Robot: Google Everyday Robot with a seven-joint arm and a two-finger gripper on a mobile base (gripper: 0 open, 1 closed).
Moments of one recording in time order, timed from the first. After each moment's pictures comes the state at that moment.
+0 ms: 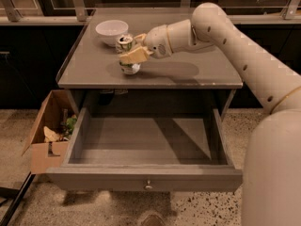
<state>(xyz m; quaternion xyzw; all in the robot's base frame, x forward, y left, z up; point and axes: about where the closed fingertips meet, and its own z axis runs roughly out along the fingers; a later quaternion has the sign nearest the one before) 0.702 0.080 0.874 -0.55 0.60 0.38 0.44</state>
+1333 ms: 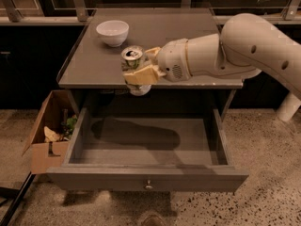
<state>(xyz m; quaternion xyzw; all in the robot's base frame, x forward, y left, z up) 0.566 0.047 0.912 -0.51 0.65 0.34 0.46</state>
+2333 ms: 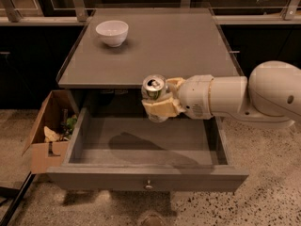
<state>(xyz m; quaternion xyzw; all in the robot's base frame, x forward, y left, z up) 0.510 -0.005 0.869 -0.46 0.68 0.30 0.48</state>
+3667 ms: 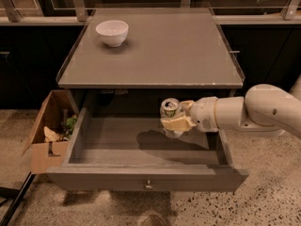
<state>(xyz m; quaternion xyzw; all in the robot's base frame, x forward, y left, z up) 0.545 -0.056 0.752 -0.43 0.73 0.32 0.42</state>
